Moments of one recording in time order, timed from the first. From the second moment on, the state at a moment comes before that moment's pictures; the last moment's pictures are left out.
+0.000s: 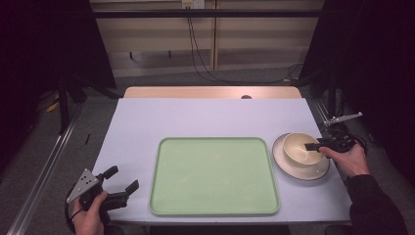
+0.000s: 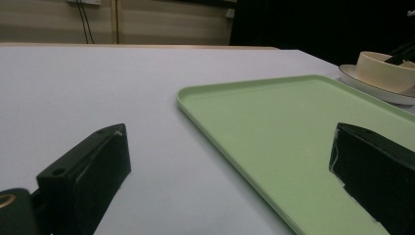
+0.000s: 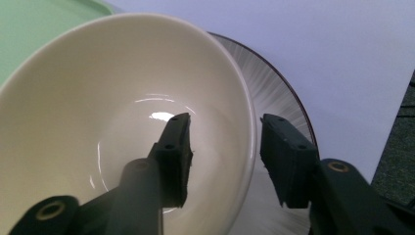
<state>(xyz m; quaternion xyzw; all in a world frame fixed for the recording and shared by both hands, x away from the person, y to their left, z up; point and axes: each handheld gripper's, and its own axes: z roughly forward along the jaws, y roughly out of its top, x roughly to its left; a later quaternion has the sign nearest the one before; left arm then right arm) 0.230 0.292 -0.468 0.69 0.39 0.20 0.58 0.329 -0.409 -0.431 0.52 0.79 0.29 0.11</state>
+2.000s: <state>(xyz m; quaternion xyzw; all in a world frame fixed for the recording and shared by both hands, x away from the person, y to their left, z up) 0.229 0.293 -0.468 0.69 0.40 0.20 0.58 0.334 -0.409 -0.437 0.56 0.78 0.29 0.06</state>
